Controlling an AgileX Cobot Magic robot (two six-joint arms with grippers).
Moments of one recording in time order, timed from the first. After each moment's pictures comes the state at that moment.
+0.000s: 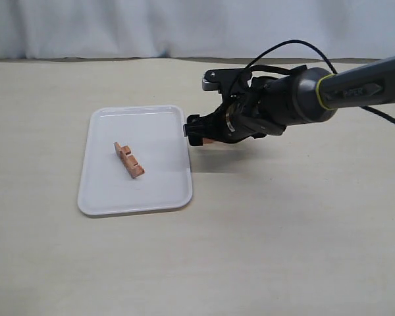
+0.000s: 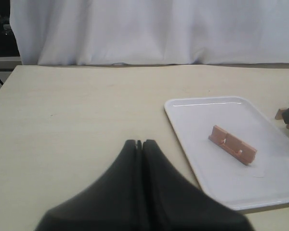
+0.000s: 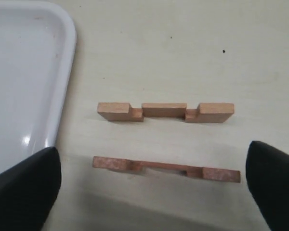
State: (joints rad) left arm -0.12 0.00 0.00 0.07 0.32 -0.11; right arm 0.21 2.14 -1.30 -0.78 0.22 1.06
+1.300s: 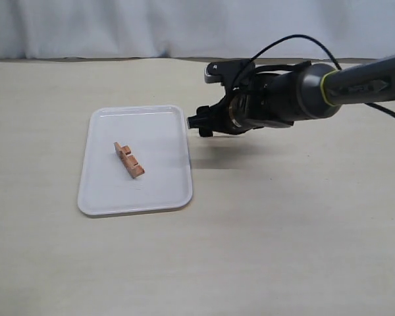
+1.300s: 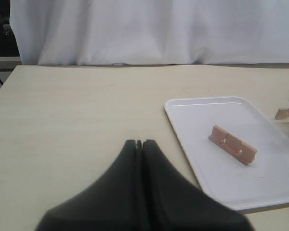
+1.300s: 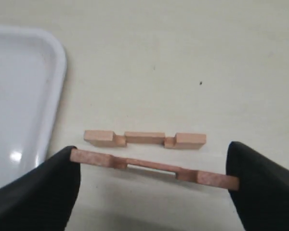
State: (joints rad) left arm -0.12 0.00 0.00 0.07 0.32 -0.11; right arm 0.21 2.12 -1.31 -1.03 0.24 1.26
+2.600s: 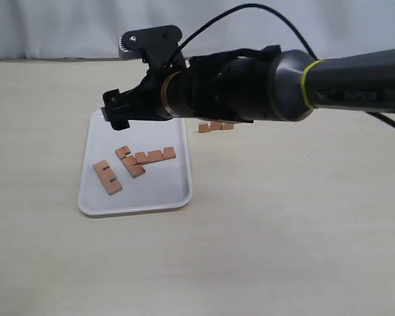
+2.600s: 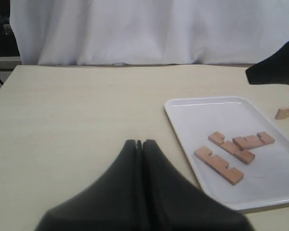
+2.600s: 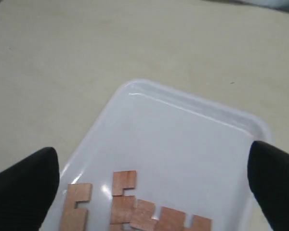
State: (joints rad) left arm -0.12 0.00 0.00 0.07 0.32 -0.11; right arm 0.44 2.00 -1.37 -1.01 0.15 1.20
